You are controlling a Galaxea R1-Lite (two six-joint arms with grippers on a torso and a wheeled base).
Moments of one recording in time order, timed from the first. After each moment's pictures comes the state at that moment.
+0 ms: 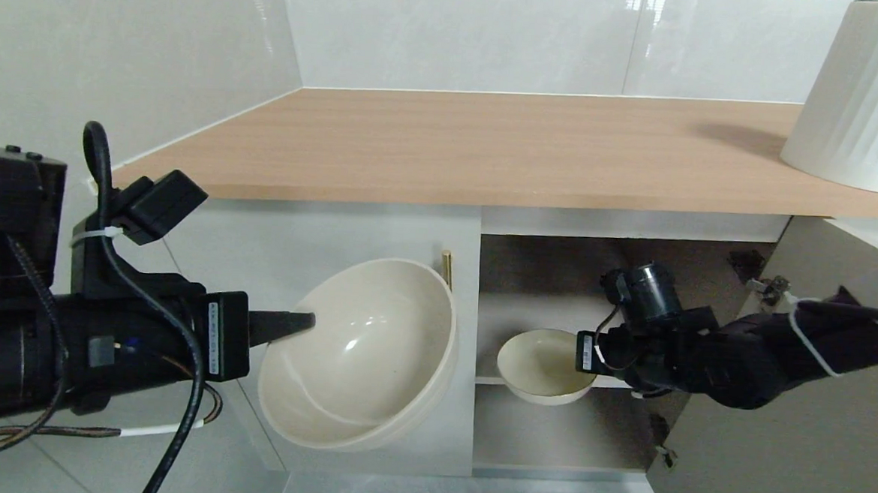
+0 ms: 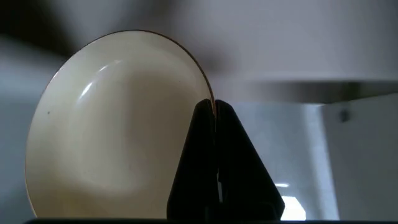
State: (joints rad) left arm -0.46 1.30 -0.83 0.00 -0.16 -0.38; right arm 0.48 2.06 -1.07 -0.26 -0.23 0.42
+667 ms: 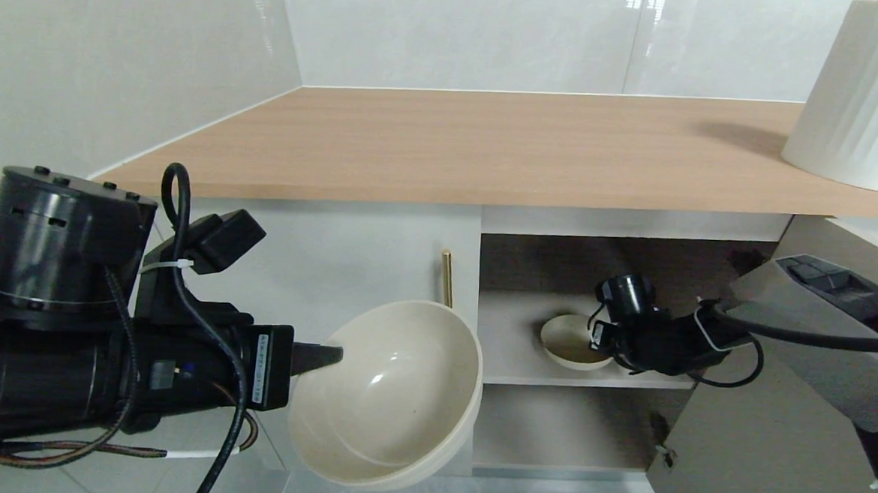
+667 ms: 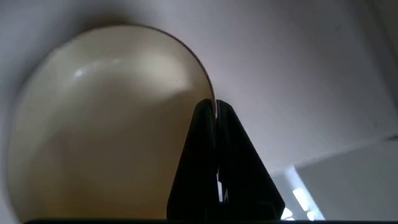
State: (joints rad) left arm -0.52 1.38 -0.83 0.03 -0.16 -0.39; right arm 0.31 2.44 -1.42 -0.28 -0.45 0.49
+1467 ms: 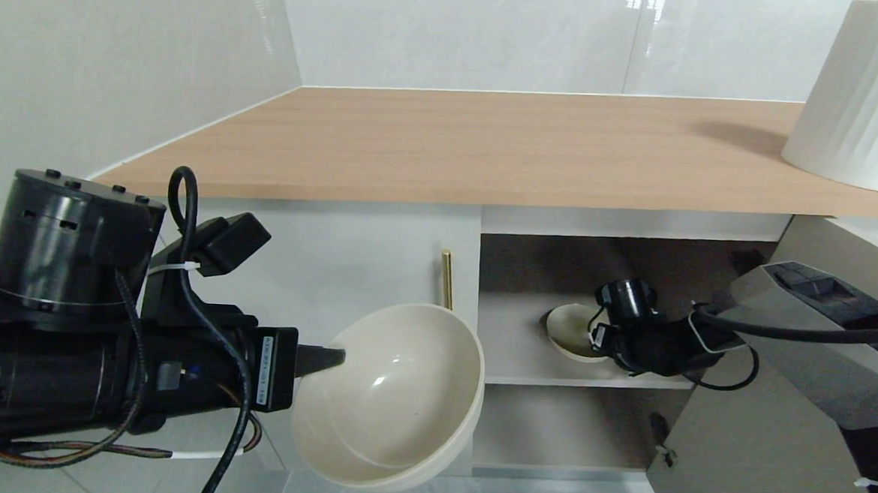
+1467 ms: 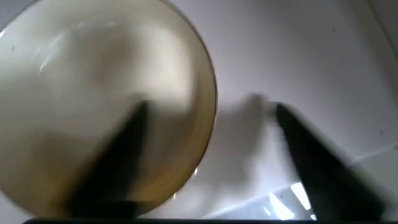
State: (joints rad) left arm -0.52 1.39 -0.83 0.03 -0.16 -0.39; right arm 0.30 2.48 -1.45 -0.27 -0.47 0.51
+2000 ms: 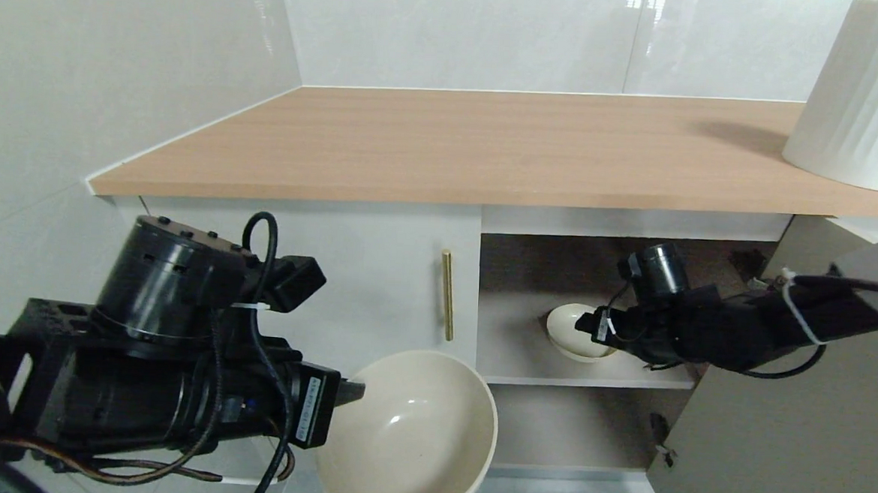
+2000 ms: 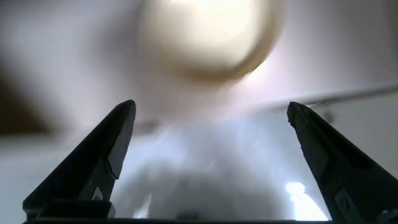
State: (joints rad) left arm -0.58 1.50 -0.80 0.02 -0.09 -0.29; right arm 0.41 2.06 -1.18 -0.16 -0.24 0.50
